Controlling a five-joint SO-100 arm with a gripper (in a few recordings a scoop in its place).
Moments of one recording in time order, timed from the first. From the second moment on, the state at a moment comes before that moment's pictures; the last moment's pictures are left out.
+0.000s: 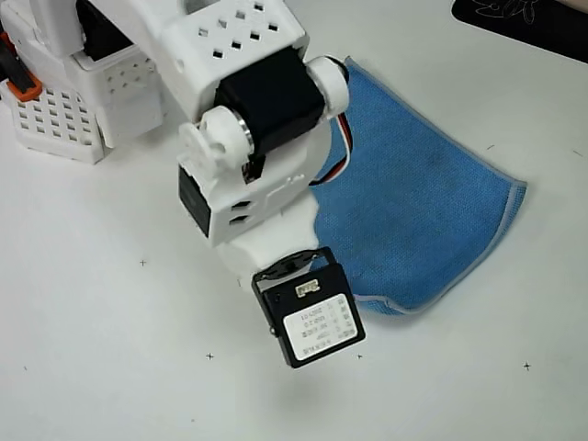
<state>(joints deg) 9.1 90.8 100.7 86.3 11.9</state>
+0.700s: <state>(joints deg) 5.5 70.8 70.2 100.7 11.9</state>
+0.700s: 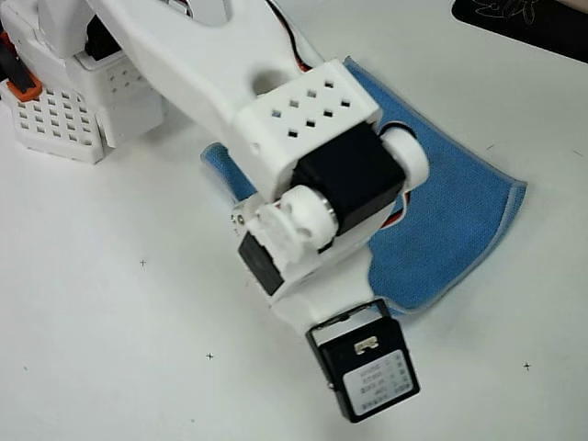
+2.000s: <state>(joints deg) 2.0 63.3 73.0 97.2 15.1</state>
